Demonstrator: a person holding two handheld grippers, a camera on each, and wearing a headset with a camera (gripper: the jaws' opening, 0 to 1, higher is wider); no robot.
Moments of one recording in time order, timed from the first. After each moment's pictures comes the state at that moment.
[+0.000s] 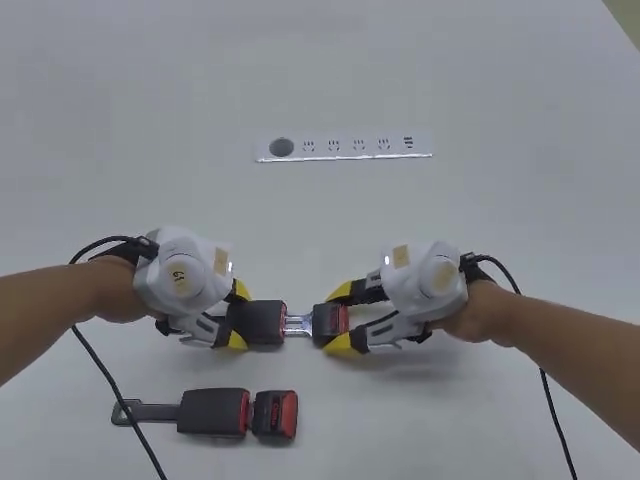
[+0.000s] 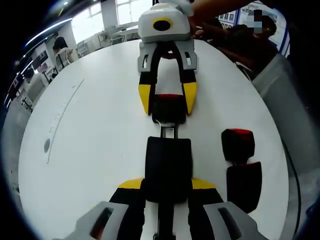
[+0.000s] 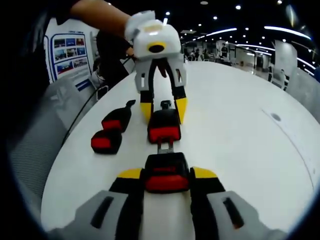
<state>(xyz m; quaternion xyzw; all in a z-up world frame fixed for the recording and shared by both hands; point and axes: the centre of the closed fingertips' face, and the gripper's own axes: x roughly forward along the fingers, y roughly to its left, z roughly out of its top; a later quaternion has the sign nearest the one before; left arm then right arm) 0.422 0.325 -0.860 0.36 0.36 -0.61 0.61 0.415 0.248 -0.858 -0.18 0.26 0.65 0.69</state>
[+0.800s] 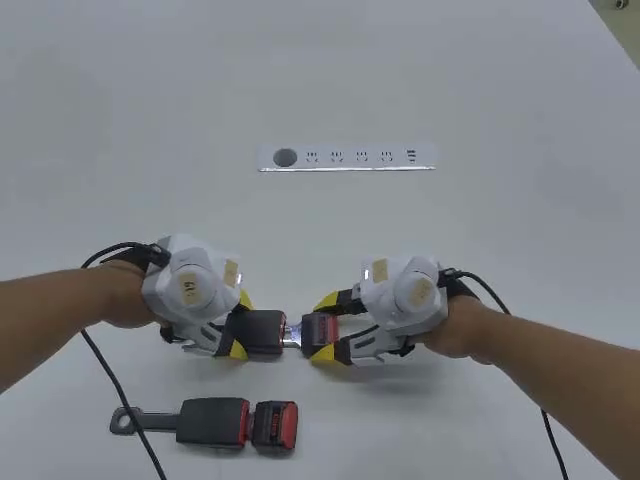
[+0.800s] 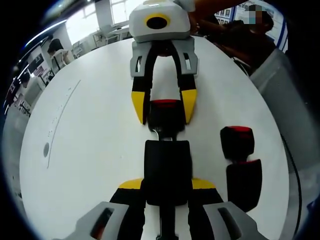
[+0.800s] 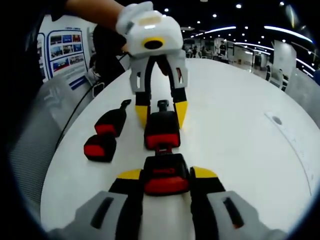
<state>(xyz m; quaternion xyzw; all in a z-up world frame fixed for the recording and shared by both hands) 0.421 0.324 -0.861 0.38 0.36 -0.62 0.59 0.419 0.262 -0.858 -0.20 0.27 0.64 0.69</state>
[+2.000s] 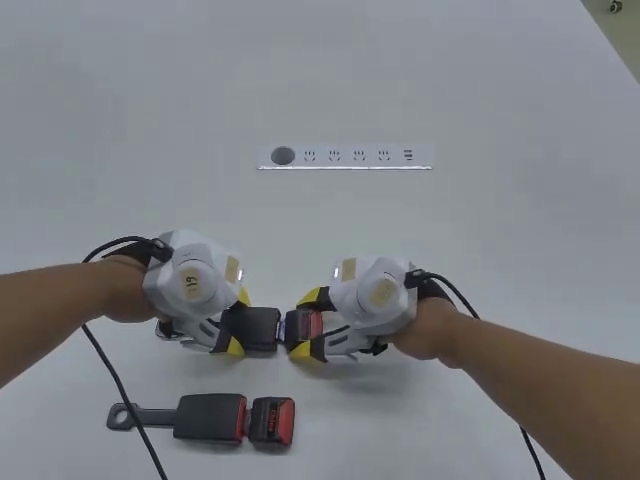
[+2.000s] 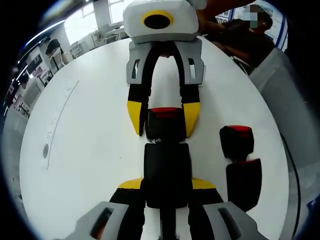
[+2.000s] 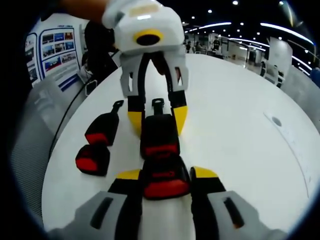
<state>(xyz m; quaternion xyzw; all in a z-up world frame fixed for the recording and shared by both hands) 0.421 0.325 -0.861 0.38 0.36 -0.62 0.58 0.423 0.281 -0.859 -0.21 0.29 0.61 0.71</state>
